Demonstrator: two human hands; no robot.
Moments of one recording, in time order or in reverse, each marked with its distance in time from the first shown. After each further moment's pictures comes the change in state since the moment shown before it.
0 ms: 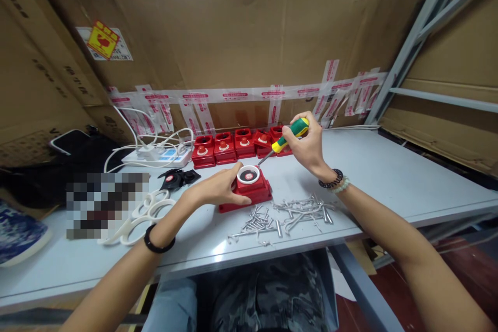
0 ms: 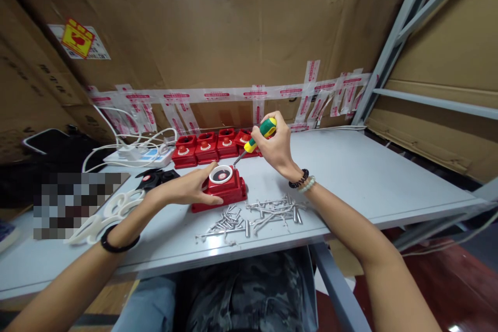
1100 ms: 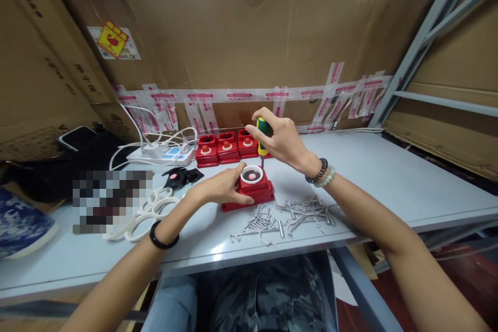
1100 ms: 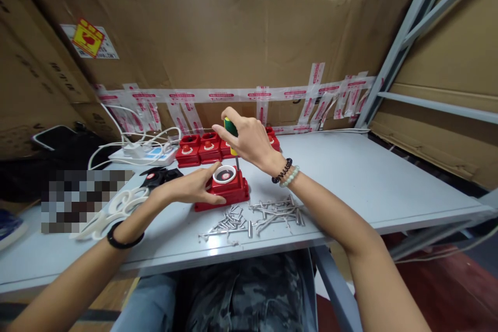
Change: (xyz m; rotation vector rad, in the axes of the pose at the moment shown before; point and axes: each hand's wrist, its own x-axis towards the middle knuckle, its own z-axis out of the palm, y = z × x) left_hand 0.001 0.000 0.000 -0.050 0.011 0.039; right_hand 0.016 -0.042 0.030 -0.219 -0.480 -0.205
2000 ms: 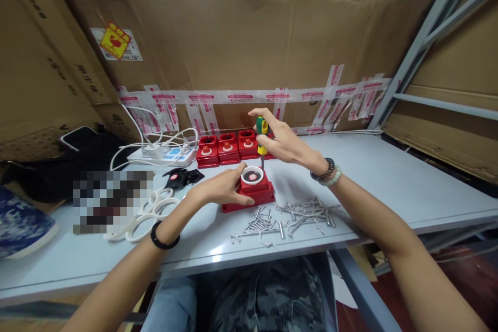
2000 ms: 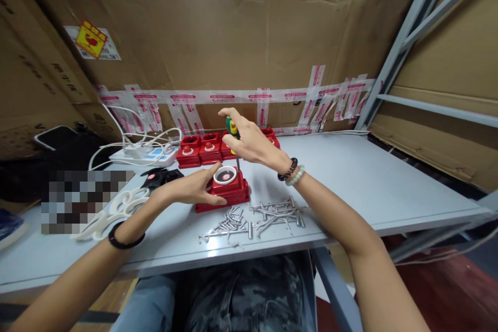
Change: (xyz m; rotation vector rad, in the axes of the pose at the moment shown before) left_hand 0.000 0.002 -0.001 0.066 -0.007 -0.024; right_hand 0.000 0.007 -0.004 0.084 -0.185 -0.036
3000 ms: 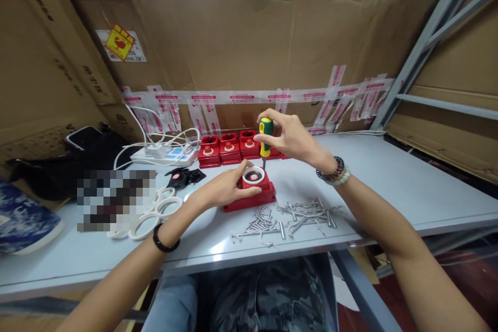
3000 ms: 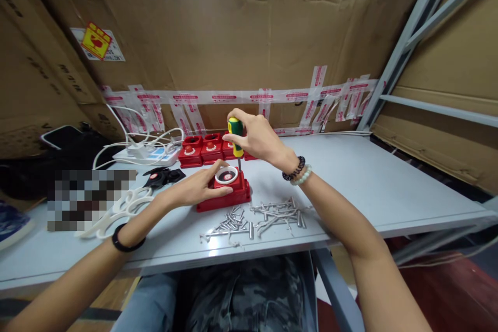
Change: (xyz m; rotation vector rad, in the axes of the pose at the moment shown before) left_hand -0.001 0.003 0.010 -0.102 0.166 0.074; right_hand 0.002 -0.005 -0.017 -0.027 -0.009 0.019
